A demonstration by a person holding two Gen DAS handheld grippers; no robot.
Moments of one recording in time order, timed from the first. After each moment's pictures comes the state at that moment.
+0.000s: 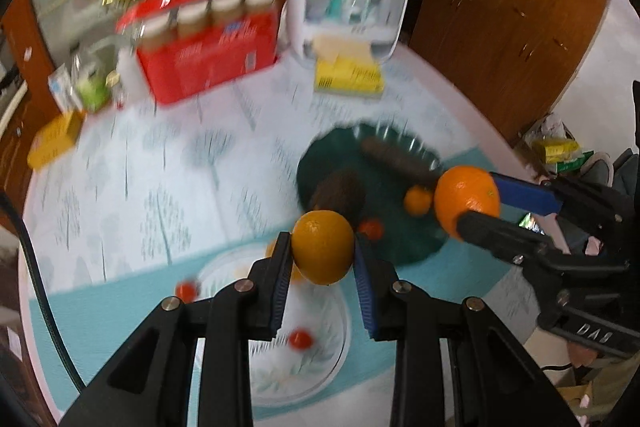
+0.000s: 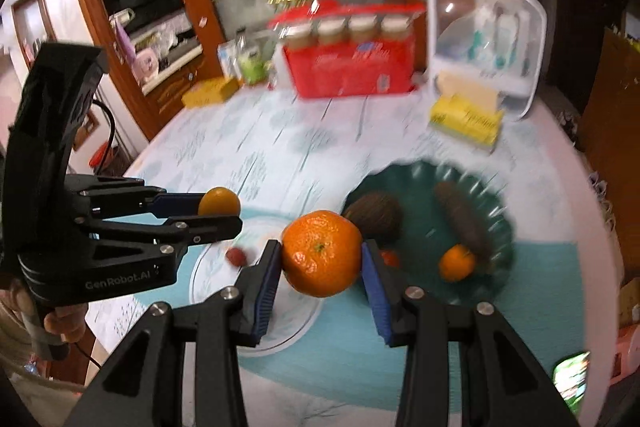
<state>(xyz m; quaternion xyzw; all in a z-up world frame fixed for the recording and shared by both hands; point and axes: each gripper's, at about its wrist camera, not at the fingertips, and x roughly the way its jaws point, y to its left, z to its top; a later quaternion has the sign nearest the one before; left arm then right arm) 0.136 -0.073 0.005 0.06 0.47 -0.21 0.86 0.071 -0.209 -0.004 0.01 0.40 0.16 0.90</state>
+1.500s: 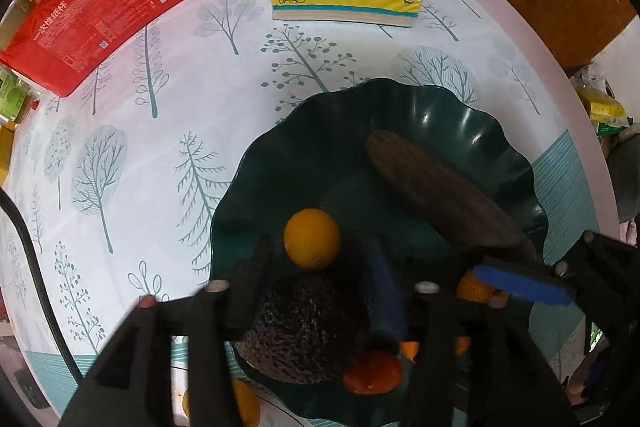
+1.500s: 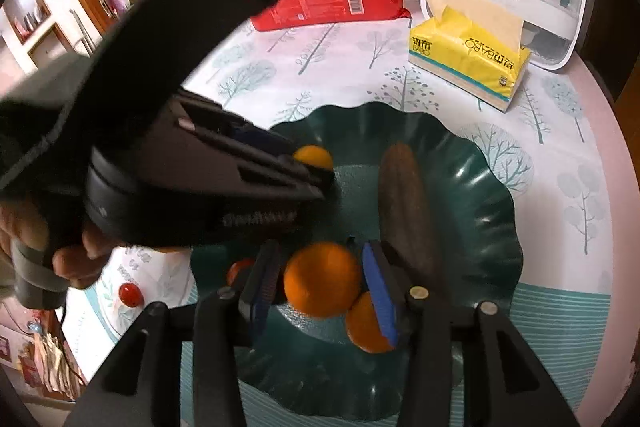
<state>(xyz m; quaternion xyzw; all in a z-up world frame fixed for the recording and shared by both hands) 0.294 -0.203 -0.164 0.12 0.61 -0.17 0.76 0.193 -0.271 -0.133 -0.02 0.50 0.21 0.84</state>
